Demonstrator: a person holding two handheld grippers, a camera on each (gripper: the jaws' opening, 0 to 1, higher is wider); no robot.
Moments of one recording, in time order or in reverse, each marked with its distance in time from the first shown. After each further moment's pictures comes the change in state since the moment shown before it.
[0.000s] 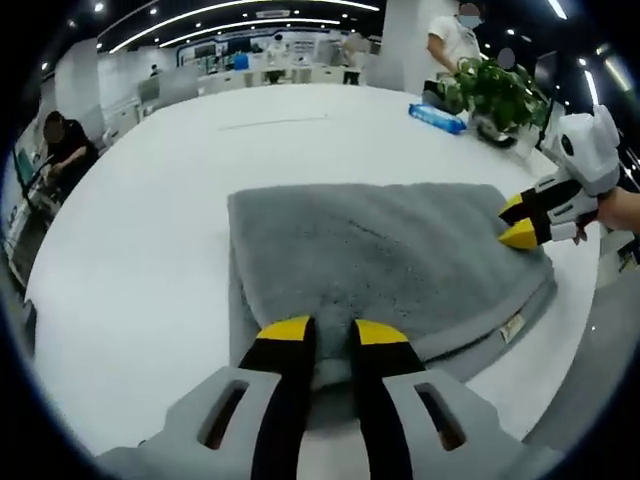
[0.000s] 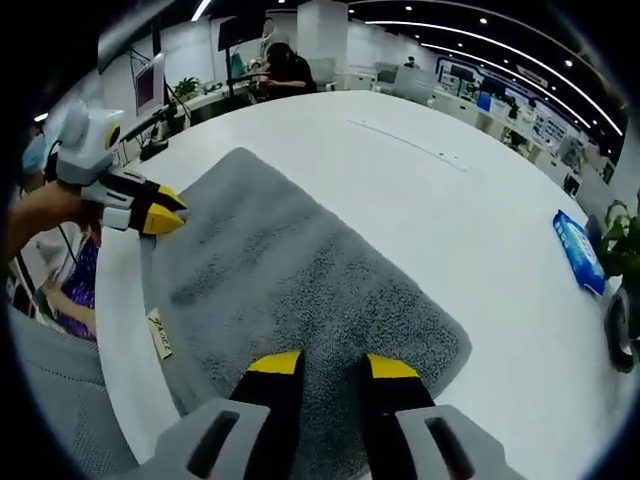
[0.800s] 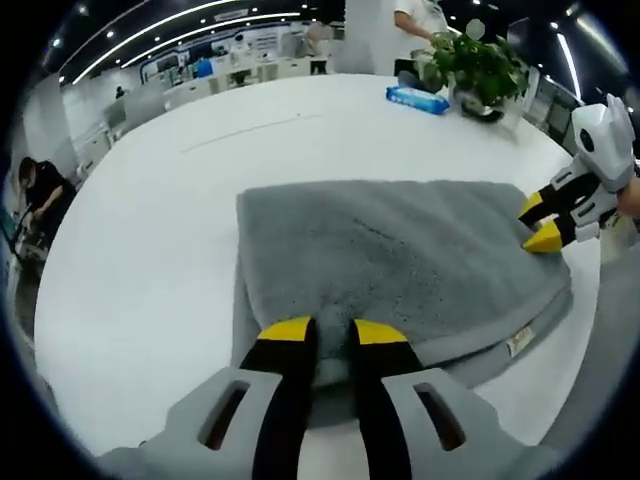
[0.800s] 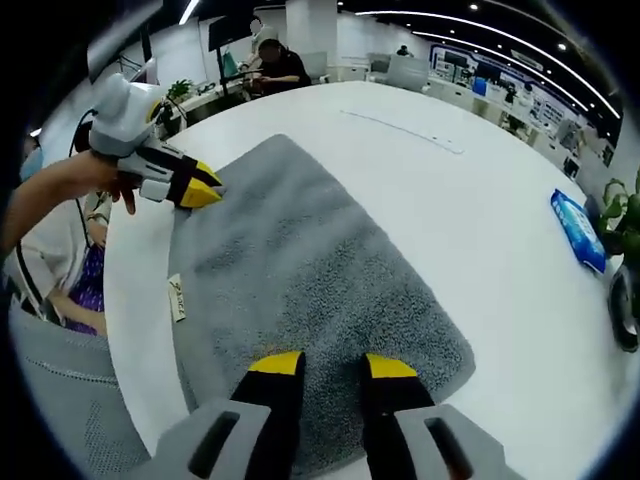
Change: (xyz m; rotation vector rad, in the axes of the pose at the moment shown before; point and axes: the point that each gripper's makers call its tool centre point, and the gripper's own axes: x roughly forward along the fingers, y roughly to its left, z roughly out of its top) left arm 0.032 0.000 0.032 0.153 0.061 -0.071; right arm -0.011 0.001 -0.015 0.050 0.033 0.014
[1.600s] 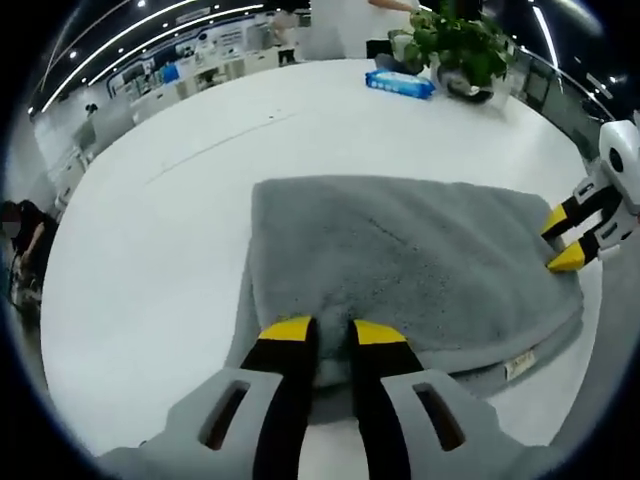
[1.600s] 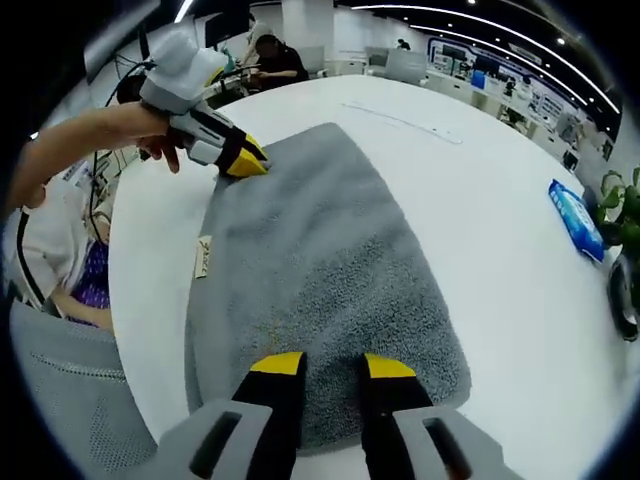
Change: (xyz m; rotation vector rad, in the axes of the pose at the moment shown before) left arm 0.039 0.007 0.037 0.127 0.066 -0.057; right arm -0.009 0.008 -0.013 0.011 0.031 0.004
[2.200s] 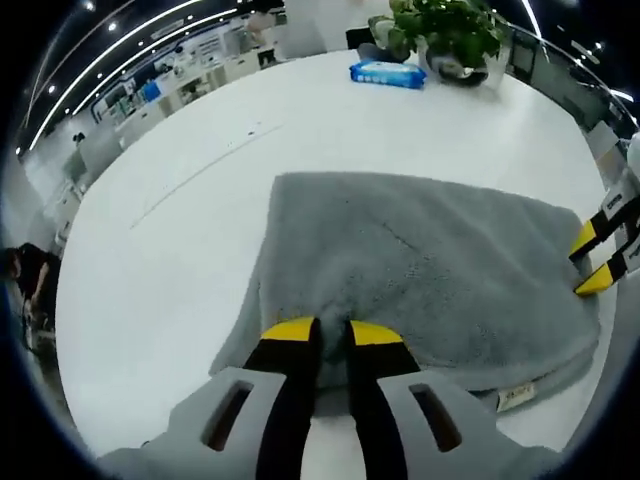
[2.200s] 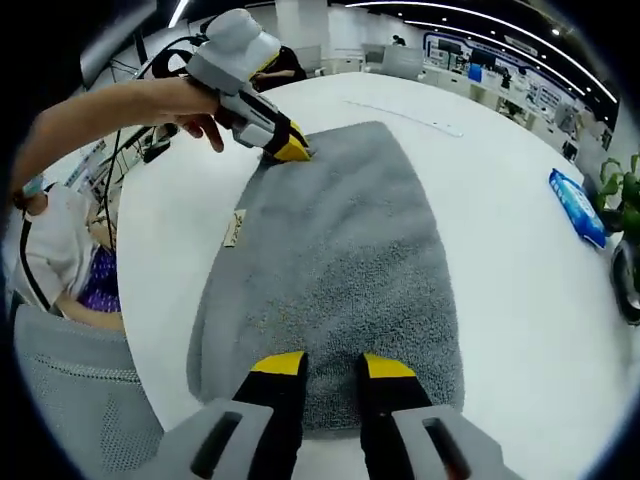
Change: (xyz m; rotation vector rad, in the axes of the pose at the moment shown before) left arm 0.030 -0.006 0.040 0.134 0.020 0.033; right arm -0.006 0.014 -0.010 0.036 0.002 0.019
